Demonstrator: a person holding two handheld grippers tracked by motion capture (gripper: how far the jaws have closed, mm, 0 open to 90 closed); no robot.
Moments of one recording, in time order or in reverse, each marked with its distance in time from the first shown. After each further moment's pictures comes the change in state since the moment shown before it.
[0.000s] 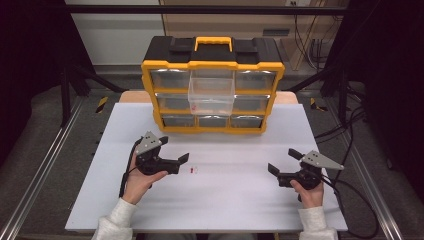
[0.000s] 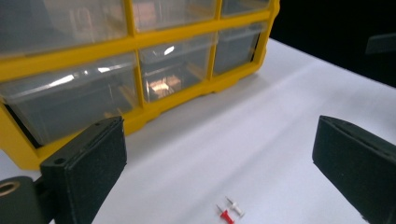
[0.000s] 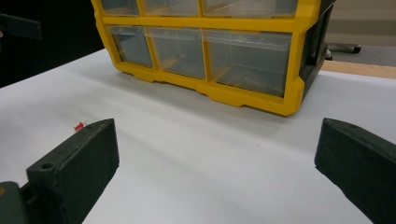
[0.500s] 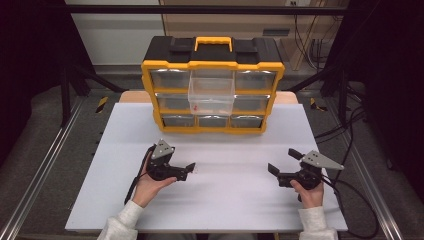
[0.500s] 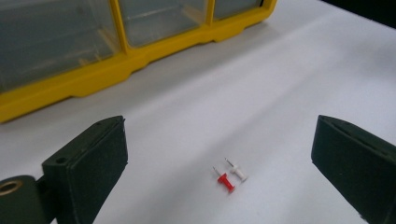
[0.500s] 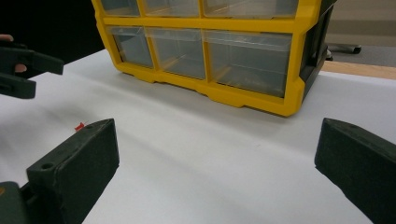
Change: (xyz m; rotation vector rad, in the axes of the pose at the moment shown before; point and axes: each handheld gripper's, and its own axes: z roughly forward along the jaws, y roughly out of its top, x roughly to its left) left arm -0.007 -0.029 0.030 0.149 0.013 -0.009; right arm 0.000 0.000 0.000 -0.002 0.001 0.000
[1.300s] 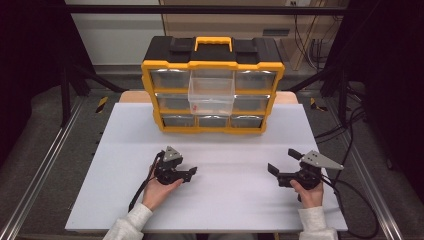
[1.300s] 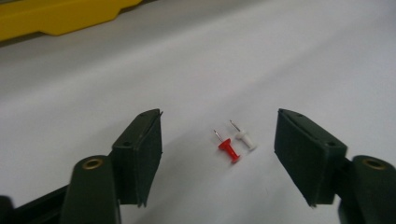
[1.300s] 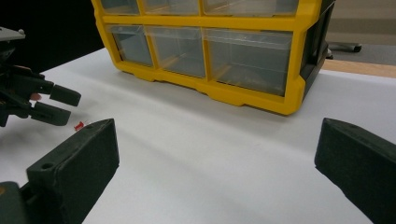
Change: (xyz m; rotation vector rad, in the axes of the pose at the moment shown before) left arm -0.008 -0.020 0.026 0.128 0.040 -0.056; right arm 0.000 0.000 0.001 0.005 -0.001 0.001
